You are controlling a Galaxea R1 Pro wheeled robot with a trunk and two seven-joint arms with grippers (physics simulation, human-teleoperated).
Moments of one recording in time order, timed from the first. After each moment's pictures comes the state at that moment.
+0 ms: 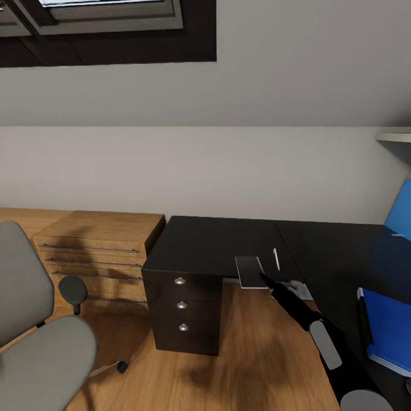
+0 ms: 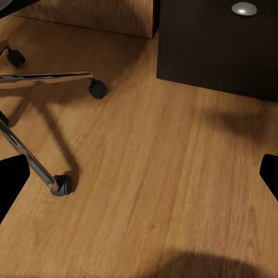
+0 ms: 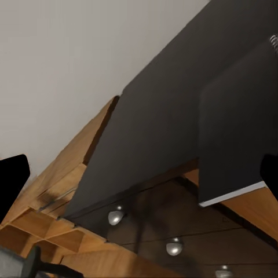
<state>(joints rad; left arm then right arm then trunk) -0.11 -0.06 0.33 -0.03 -0.24 -0.91 0.14 -0.47 -0.07 -0.19 -0.91 -0.68 0.30 0.54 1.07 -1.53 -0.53</state>
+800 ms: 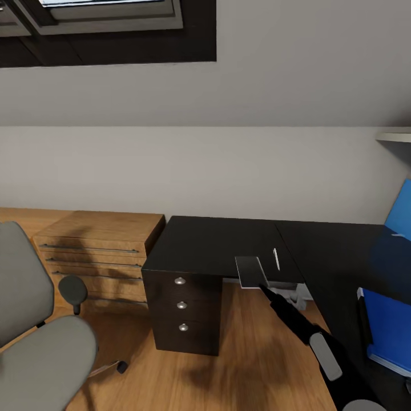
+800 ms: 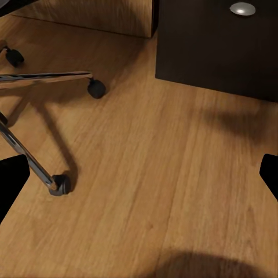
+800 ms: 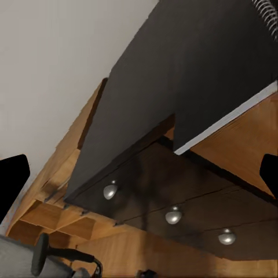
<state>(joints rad) -0.11 -0.06 0.33 -0.03 -0.24 -0.91 0.14 -0.45 -0.07 -0.20 -0.82 -0.73 0.32 0.56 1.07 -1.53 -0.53</state>
